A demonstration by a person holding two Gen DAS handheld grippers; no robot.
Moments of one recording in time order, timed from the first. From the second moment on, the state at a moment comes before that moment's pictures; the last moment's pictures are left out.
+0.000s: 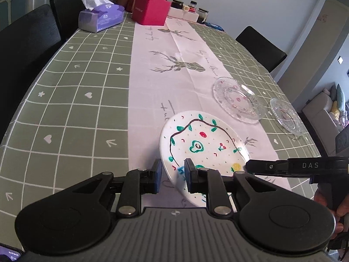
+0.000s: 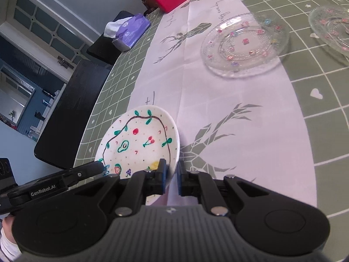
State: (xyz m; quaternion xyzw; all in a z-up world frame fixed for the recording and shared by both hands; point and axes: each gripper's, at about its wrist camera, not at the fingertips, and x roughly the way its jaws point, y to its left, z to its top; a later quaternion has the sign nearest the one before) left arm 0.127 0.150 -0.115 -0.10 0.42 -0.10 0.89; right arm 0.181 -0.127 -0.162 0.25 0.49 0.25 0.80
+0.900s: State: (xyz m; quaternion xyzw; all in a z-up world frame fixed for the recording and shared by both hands) left arm 0.083 -0.052 -0.102 -0.10 0.47 -0.17 0.86; right arm 0.087 -0.335 -0.137 0.33 0.41 0.12 0.84
